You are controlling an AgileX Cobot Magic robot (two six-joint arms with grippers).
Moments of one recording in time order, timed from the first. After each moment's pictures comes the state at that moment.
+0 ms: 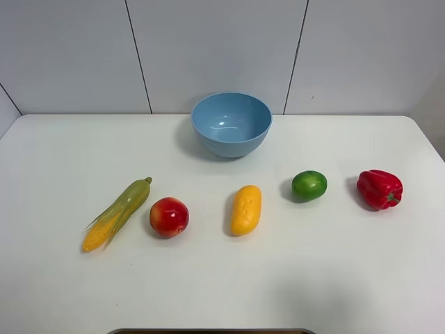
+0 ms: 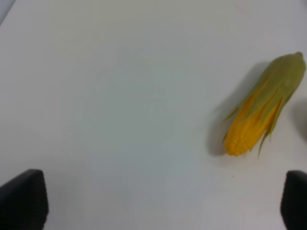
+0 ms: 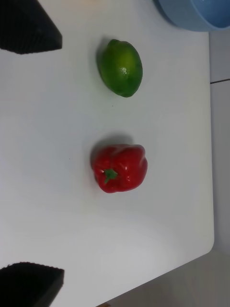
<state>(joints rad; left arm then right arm) -0.03 0.00 -0.44 0.08 1.09 -0.15 0.01 0.00 -0.56 -0.05 1.10 0.08</state>
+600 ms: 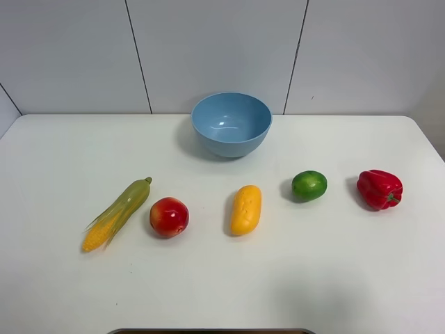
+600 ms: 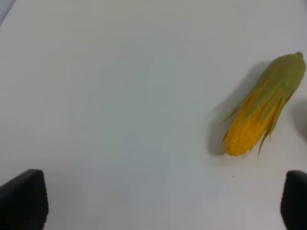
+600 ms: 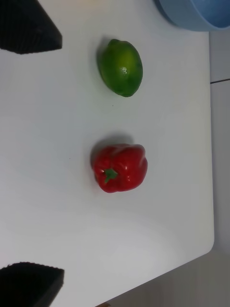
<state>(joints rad) -0.03 0.00 -0.44 0.08 1.09 -0.15 0.01 0.00 -0.56 -0.05 1.10 0.08</state>
